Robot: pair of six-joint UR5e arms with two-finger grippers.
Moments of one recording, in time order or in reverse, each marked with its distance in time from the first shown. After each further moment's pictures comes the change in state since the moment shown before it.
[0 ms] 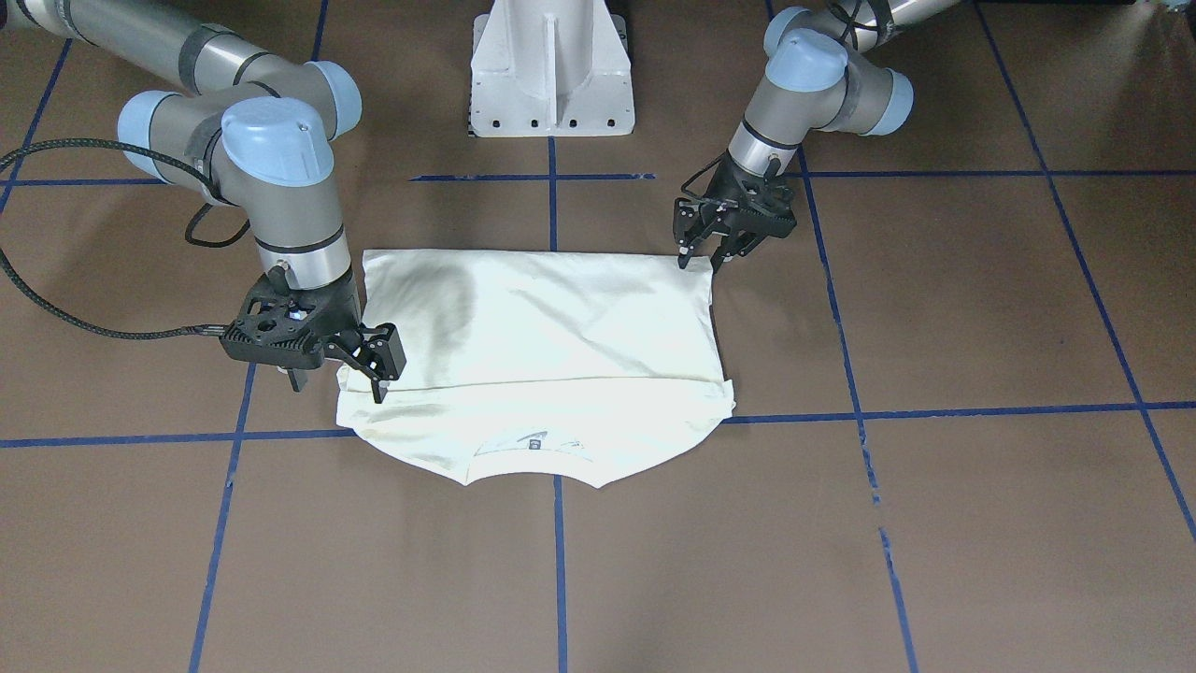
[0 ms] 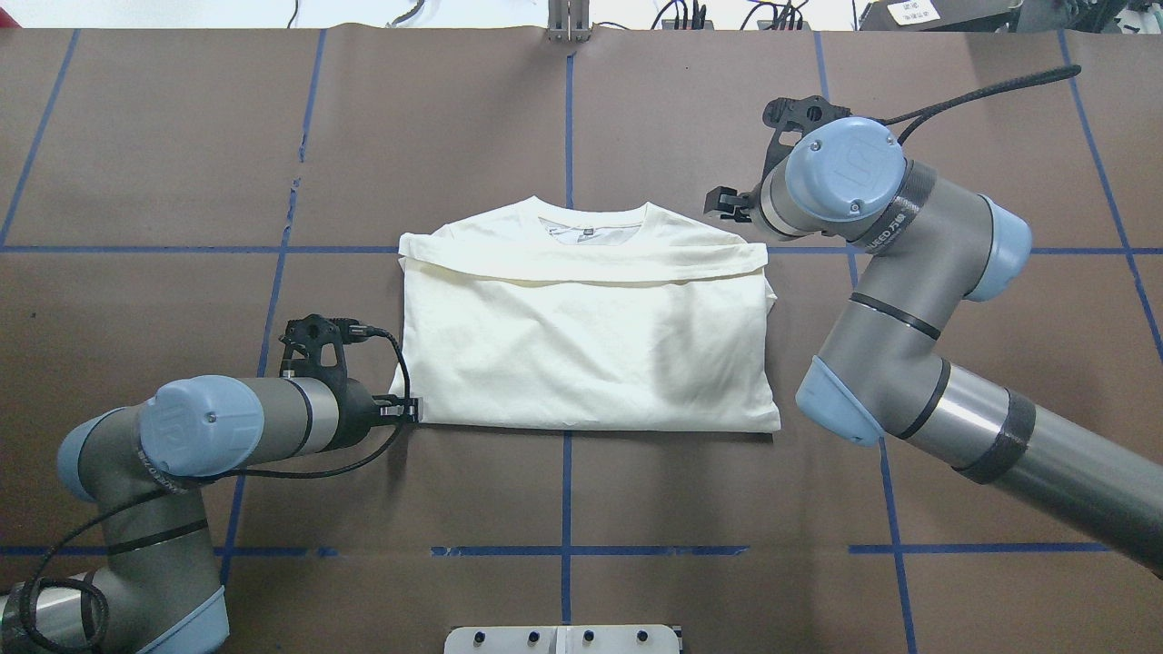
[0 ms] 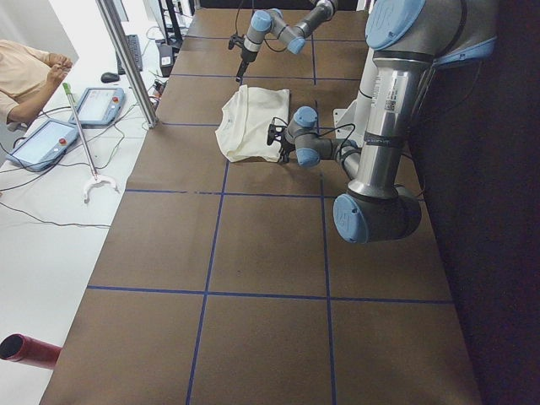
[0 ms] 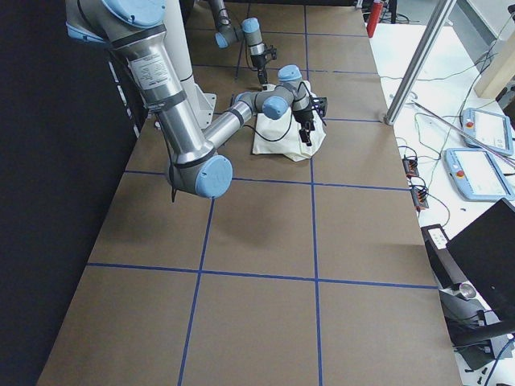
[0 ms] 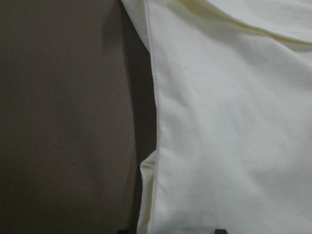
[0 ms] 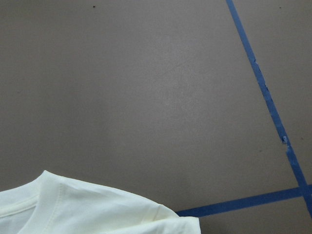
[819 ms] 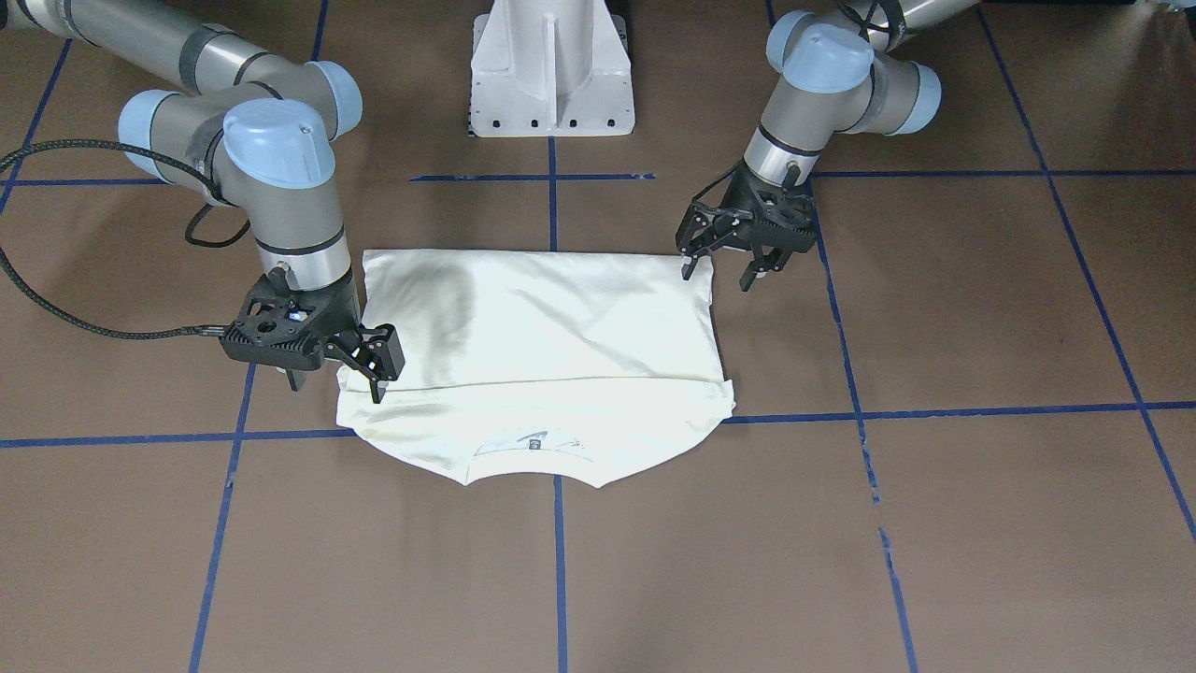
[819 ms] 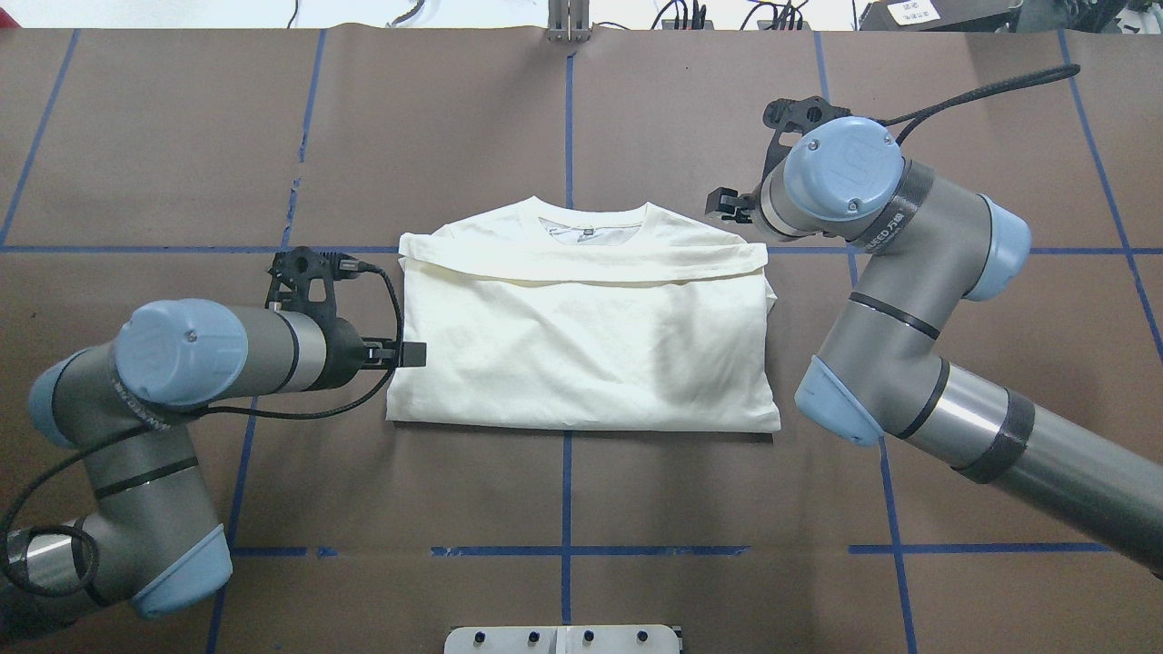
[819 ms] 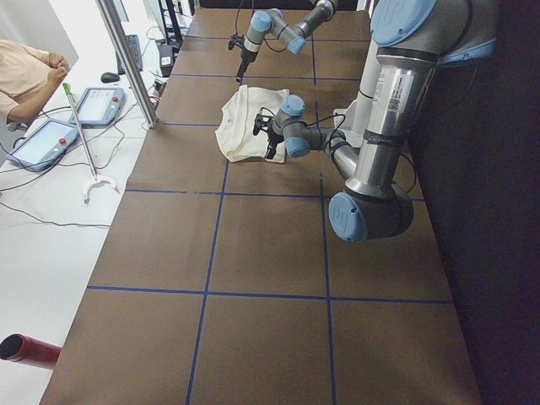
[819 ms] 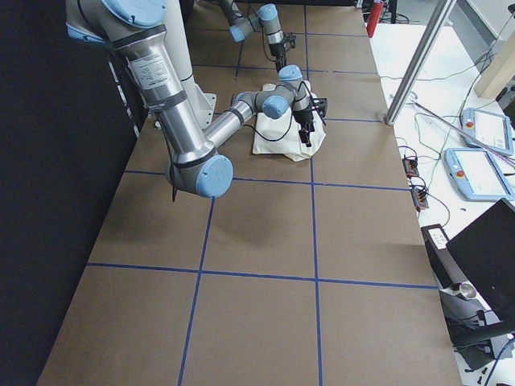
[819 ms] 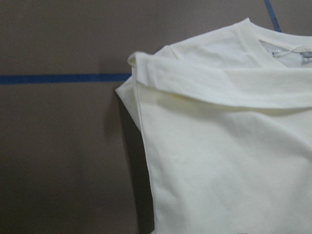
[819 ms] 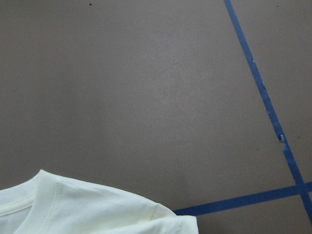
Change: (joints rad) left arm -0.087 -0.020 -0.037 0.064 -0.051 0.067; right arm 0.000 0.003 0.000 -0.008 0.001 0.000
